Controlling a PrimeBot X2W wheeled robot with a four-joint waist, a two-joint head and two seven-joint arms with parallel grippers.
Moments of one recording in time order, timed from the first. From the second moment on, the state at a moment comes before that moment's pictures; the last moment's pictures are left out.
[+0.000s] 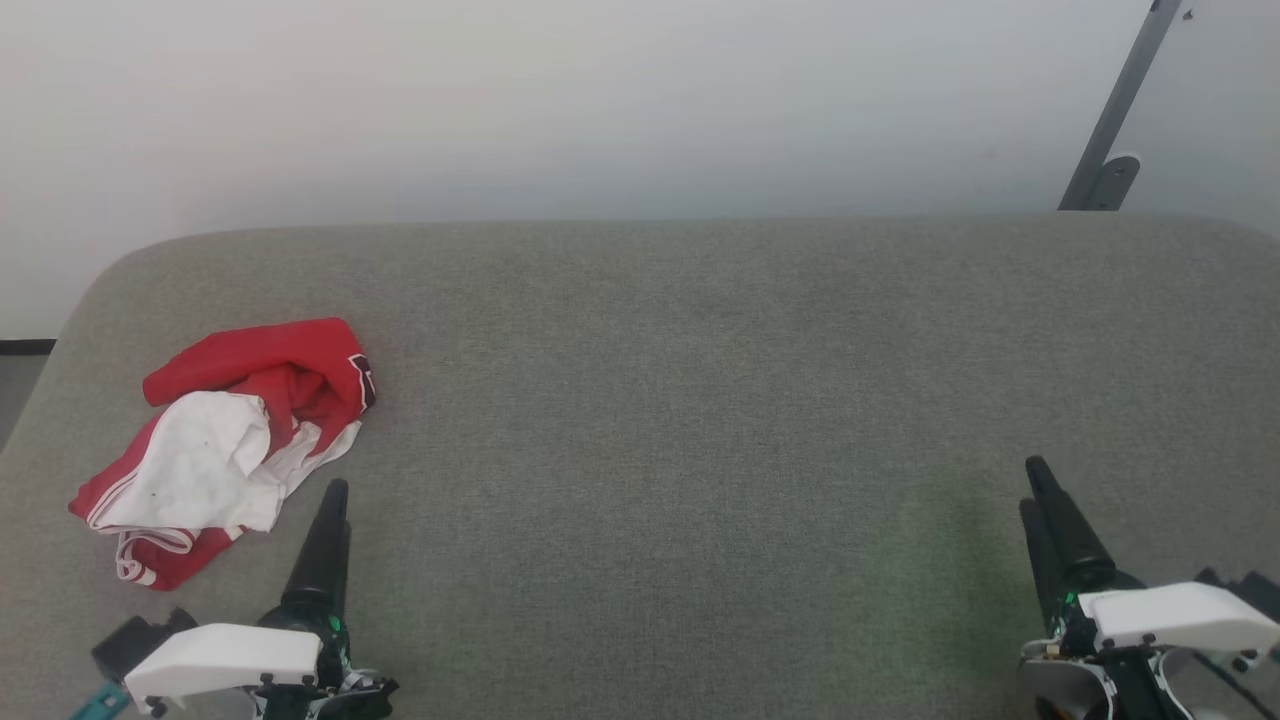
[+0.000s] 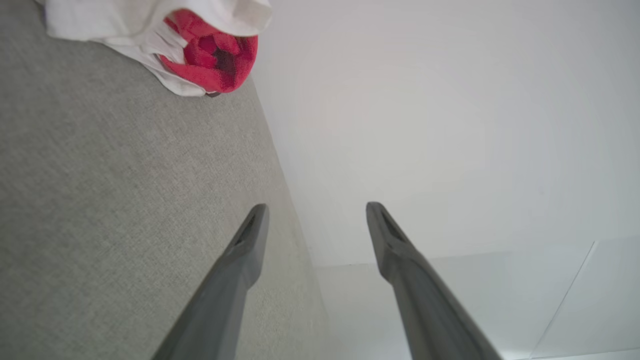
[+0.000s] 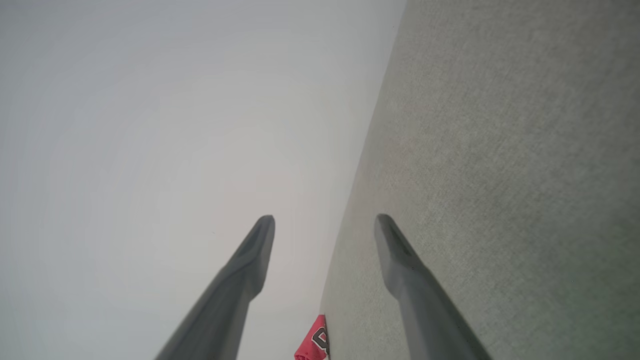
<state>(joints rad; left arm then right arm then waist) -0.05 0.06 0.11 0.27 -1.45 -0.13 0.05 -0.08 -0.08 -0.07 0.30 1.51 0.13 0.05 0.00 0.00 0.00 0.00</state>
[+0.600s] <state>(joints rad) -0.05 0.05 0.14 0.21 -1.04 -0.13 -0.03 -0.11 -0.10 -0.06 0.28 1.12 0.13 -0.02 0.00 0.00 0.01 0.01</state>
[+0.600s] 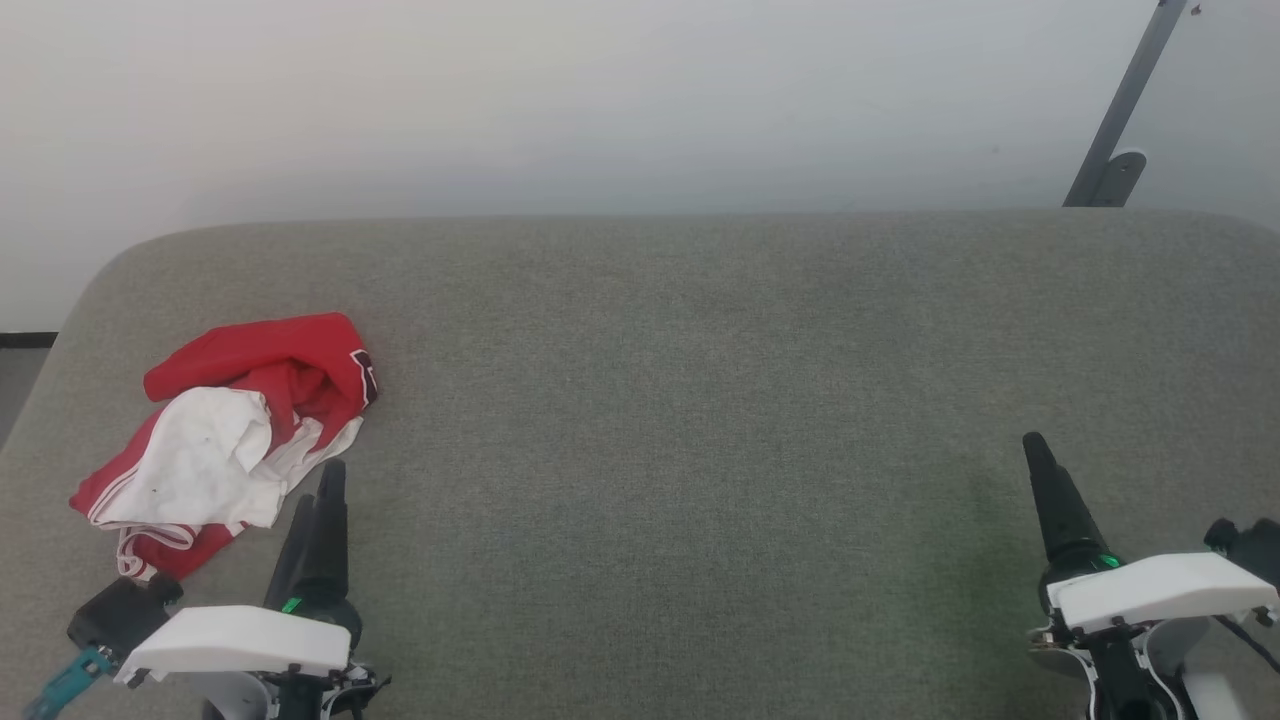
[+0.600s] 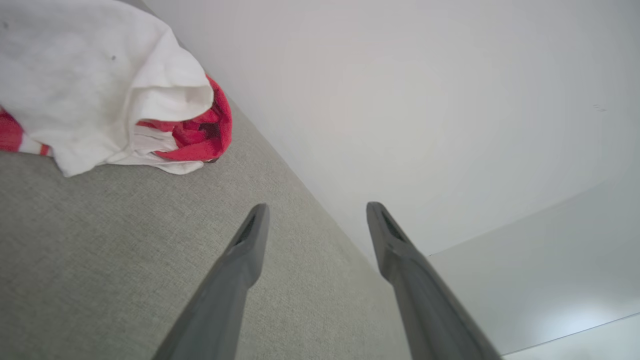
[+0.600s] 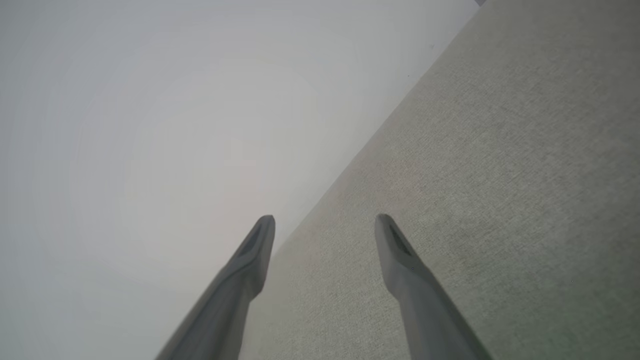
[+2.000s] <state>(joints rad) 0.00 0.18 -0.07 0.09 -0.45 0.11 -0.15 -0.12 -0.13 -0.04 0.22 0.42 0.13 -0.15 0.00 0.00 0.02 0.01</state>
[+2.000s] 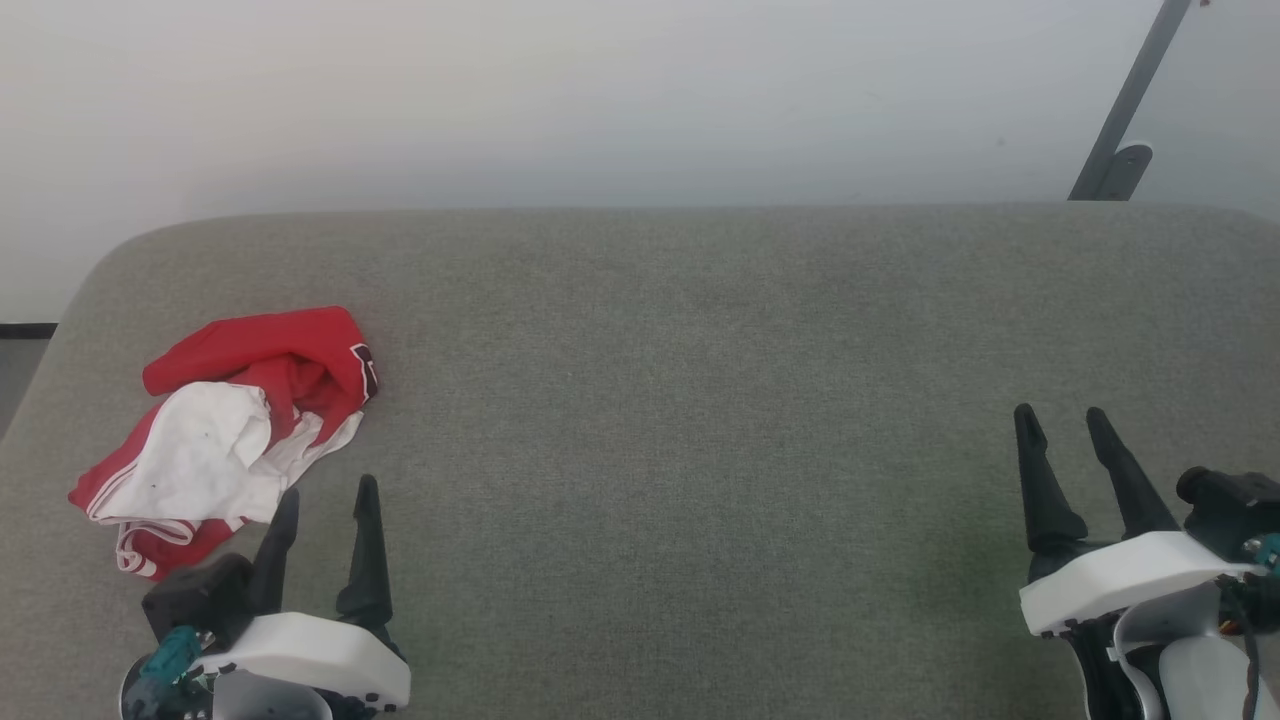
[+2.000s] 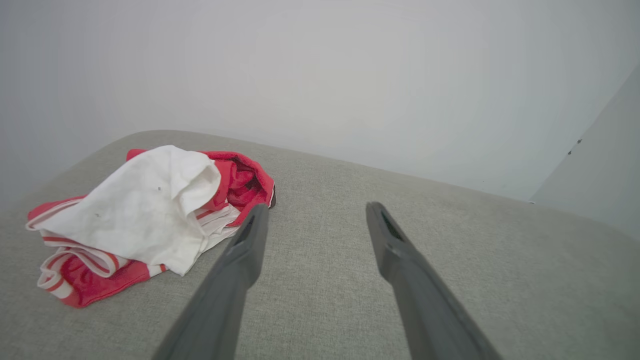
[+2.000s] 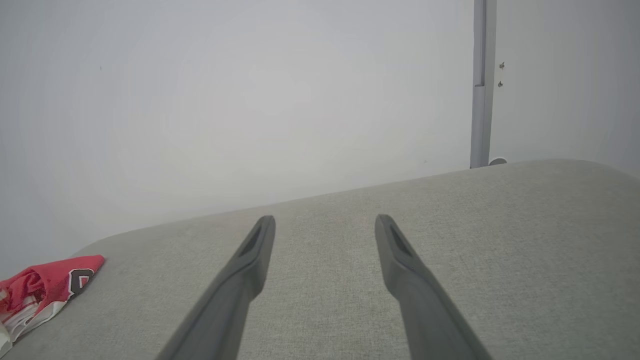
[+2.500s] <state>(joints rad) 0.02 0.19 -0.07 0.08 -0.35 0.12 -0.19 -0.12 -0.13 -0.05 0.21 0.29 0.13 -0.19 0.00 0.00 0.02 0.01</state>
